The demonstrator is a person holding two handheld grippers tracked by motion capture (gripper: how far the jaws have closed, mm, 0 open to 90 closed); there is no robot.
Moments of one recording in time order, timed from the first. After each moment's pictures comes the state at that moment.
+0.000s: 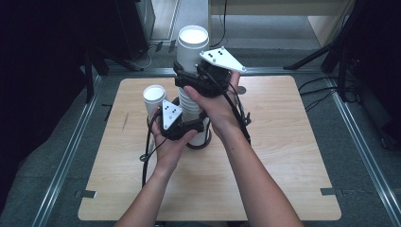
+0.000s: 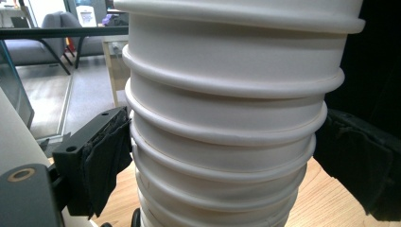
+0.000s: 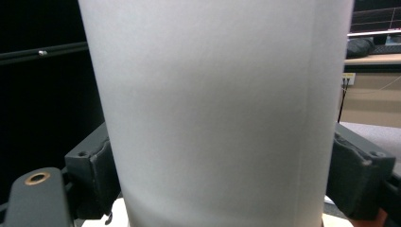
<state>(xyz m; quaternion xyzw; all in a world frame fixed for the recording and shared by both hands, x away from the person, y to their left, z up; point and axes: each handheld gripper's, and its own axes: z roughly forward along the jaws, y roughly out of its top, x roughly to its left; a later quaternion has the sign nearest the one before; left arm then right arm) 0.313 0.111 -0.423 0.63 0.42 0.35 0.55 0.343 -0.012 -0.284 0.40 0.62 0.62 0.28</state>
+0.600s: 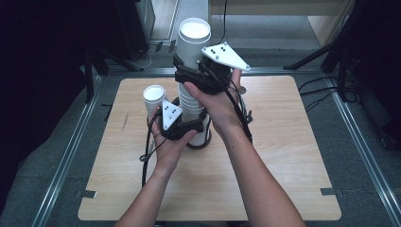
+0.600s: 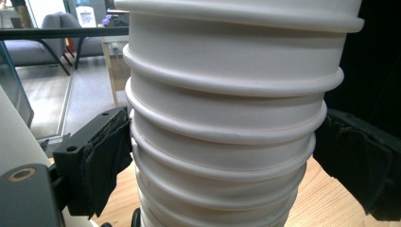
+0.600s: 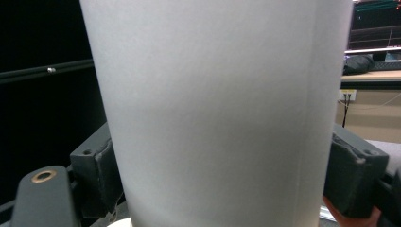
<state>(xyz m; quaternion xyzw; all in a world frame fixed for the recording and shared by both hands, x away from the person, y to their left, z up) 0.313 0.112 -0.423 0.63 0.42 0.34 0.55 0.340 -0.015 -0.272 0.38 0.60 0.64 0.29</state>
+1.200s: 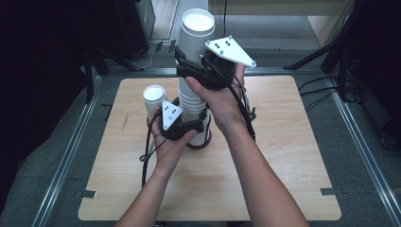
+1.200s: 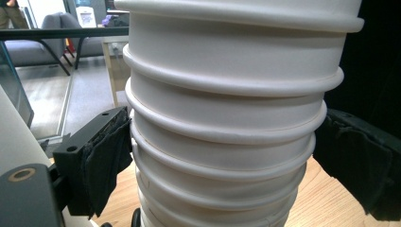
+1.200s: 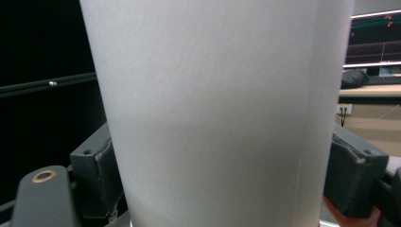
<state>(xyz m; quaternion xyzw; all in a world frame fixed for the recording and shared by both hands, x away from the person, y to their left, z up) 0.313 0.112 -0.423 0.63 0.42 0.34 0.55 0.336 -0.020 -0.256 0.37 0.58 0.65 0.31</state>
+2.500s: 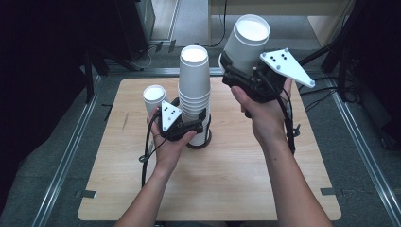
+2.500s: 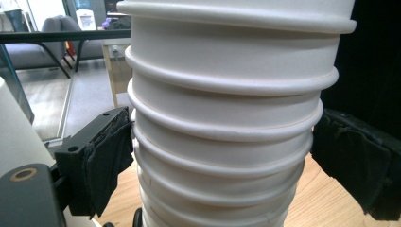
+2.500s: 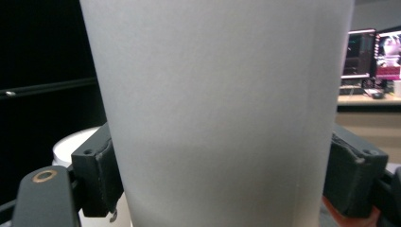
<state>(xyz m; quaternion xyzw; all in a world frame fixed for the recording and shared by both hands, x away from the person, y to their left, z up) 0.309 0.115 -0.423 0.63 0.41 0.35 0.56 0.310 -0.110 -0.266 0.40 0.55 0.64 0.35</state>
